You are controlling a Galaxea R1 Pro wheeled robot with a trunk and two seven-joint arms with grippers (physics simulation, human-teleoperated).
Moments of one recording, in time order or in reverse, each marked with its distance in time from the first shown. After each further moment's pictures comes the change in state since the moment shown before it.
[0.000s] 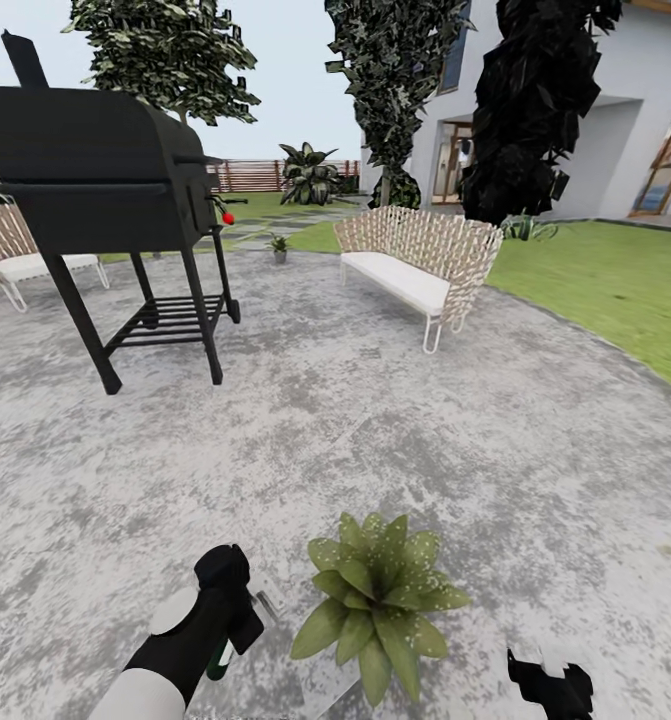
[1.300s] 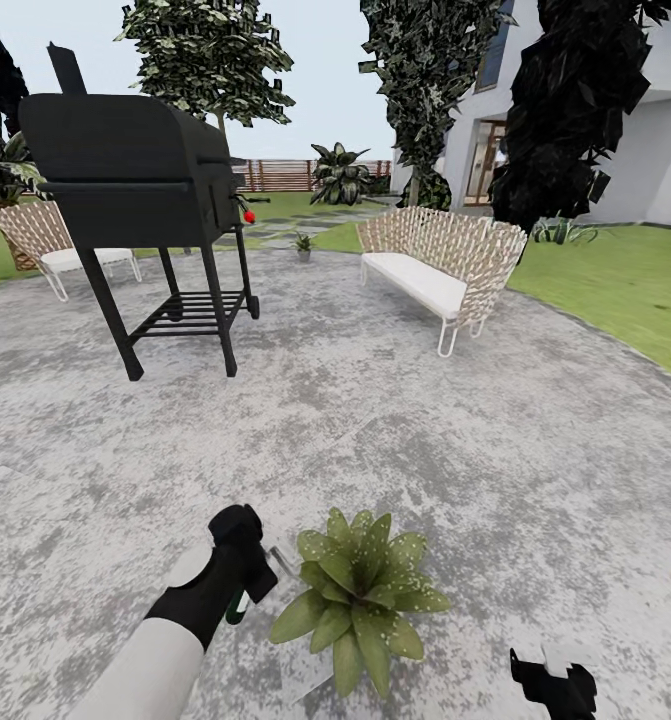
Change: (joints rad) left arm -0.122 -0.031 -0.010 0.013 -0.010 0.010 -0.011; right arm 0.000 -0.008 0.000 0.000 0.000 0.000 0.002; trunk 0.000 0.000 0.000
